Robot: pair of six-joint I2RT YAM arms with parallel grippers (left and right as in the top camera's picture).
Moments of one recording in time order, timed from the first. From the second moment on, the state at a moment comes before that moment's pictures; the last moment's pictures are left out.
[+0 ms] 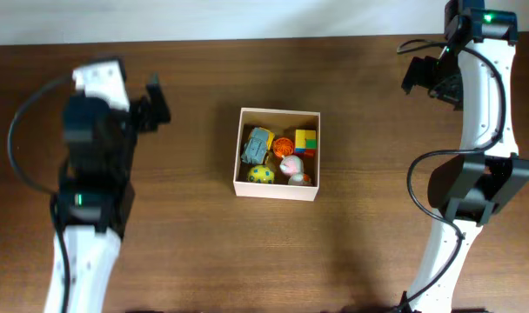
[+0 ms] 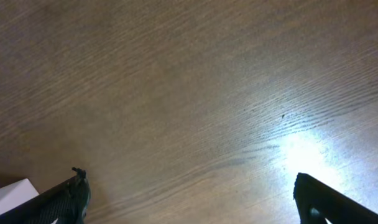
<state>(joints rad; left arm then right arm) -0.04 1.15 1.04 -0.15 -0.10 -0.09 -0.17 2.33 2.47 -1.57 0.08 0.31</state>
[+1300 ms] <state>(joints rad) 0.03 0.10 0.01 0.06 -0.01 0.01 -0.17 2.33 2.47 -1.57 0.08 0.31</state>
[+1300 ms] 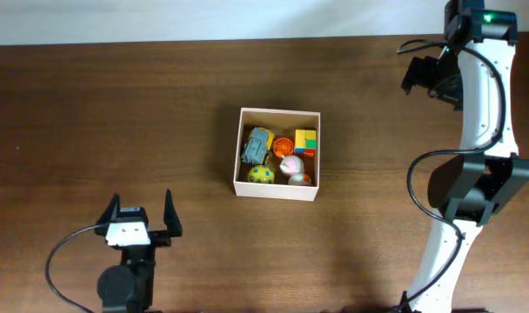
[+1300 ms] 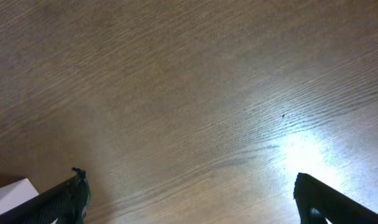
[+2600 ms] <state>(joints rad) 0.03 0.01 0.01 -0.08 -0.01 0.09 -0.17 2.33 2.47 -1.57 0.08 0.31</state>
